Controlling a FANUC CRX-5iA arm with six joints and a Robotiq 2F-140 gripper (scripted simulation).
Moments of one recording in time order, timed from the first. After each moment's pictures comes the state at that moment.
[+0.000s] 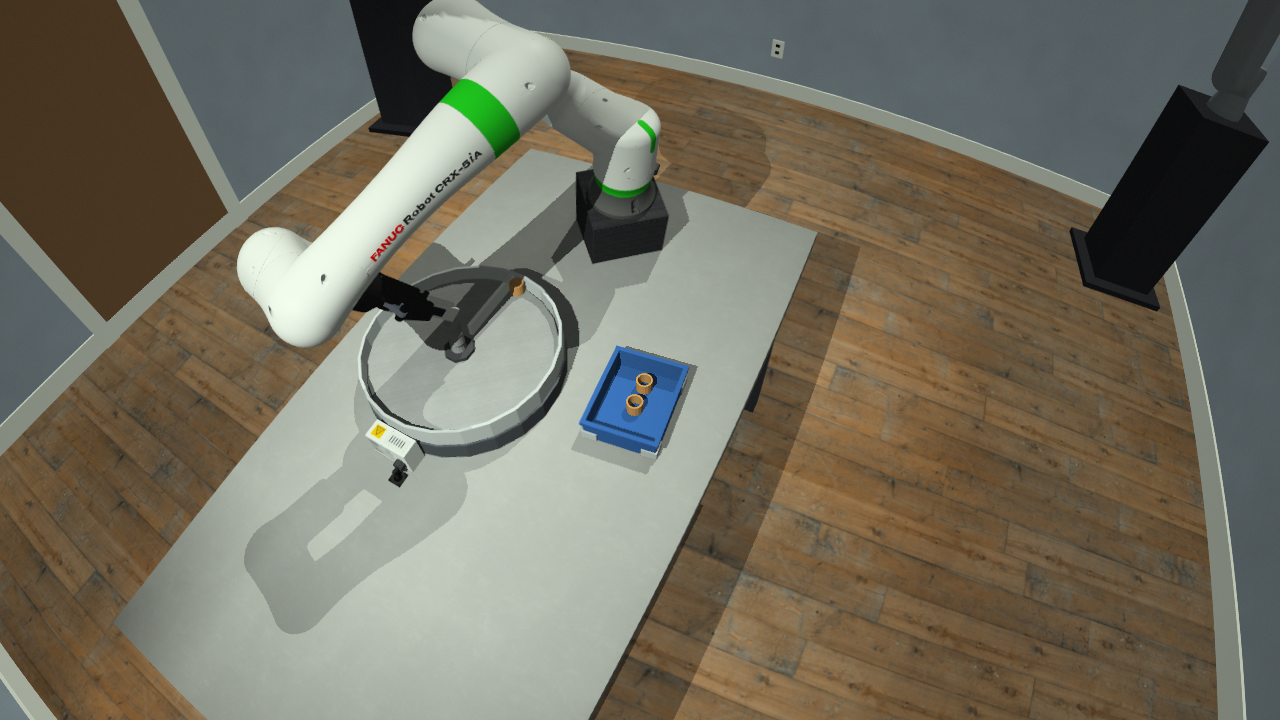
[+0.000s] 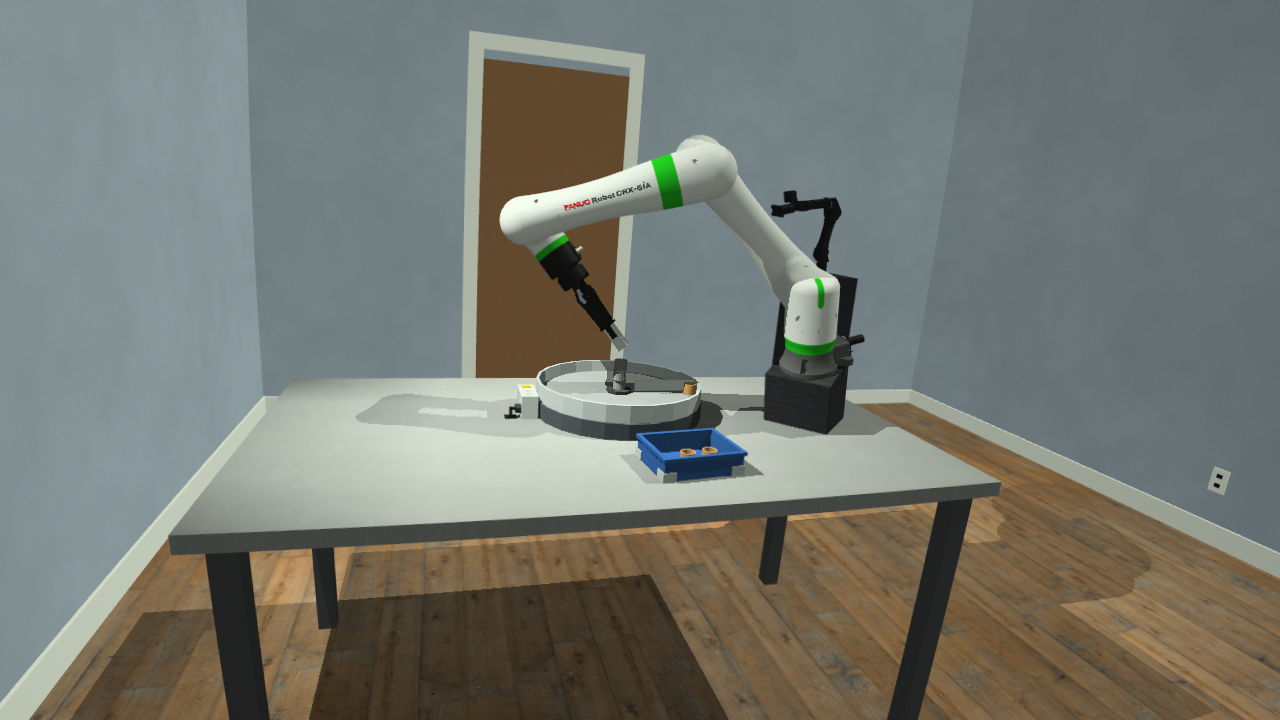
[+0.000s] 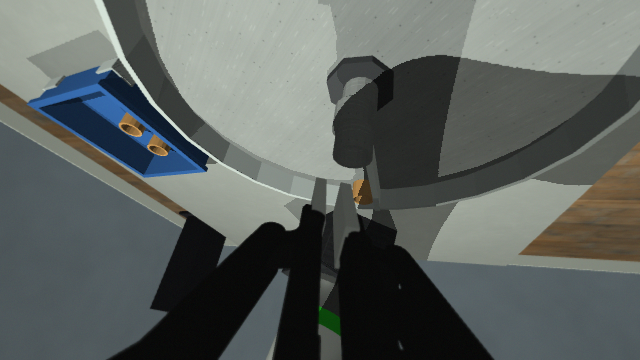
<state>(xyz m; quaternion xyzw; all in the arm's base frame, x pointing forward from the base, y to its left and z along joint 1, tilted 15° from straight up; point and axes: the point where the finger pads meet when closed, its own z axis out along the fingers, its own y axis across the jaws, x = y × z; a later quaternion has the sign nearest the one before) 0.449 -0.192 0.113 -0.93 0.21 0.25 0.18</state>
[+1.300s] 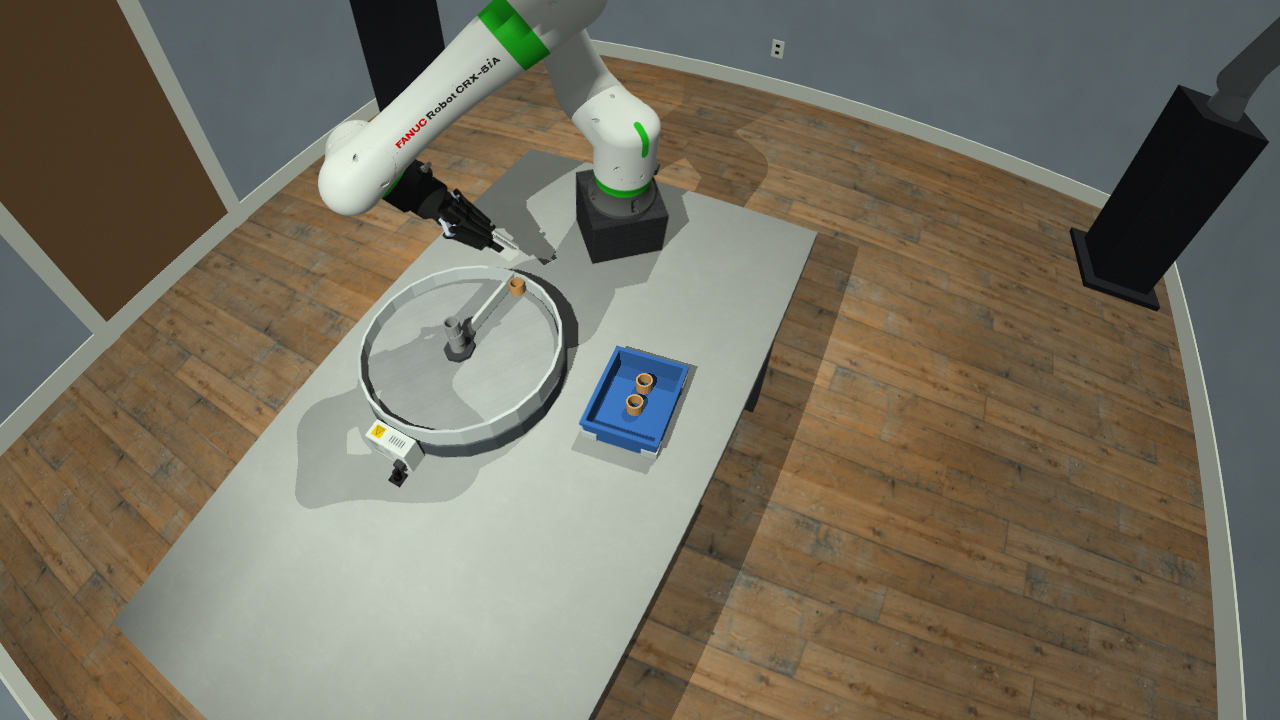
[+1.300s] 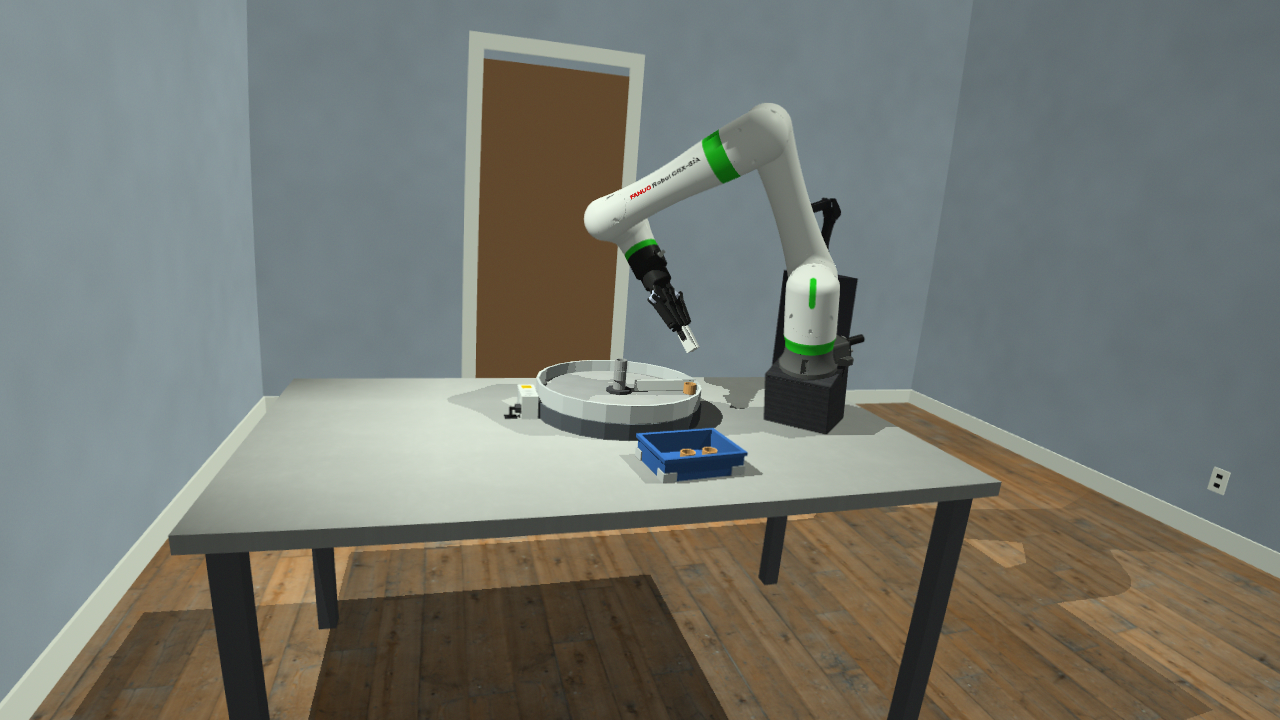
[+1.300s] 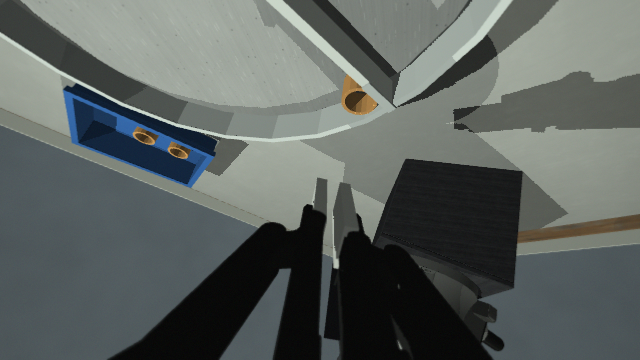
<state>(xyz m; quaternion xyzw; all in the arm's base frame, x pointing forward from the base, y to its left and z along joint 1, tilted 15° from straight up) 0.268 -0.156 0.079 -0.81 0.45 0.24 0.29</state>
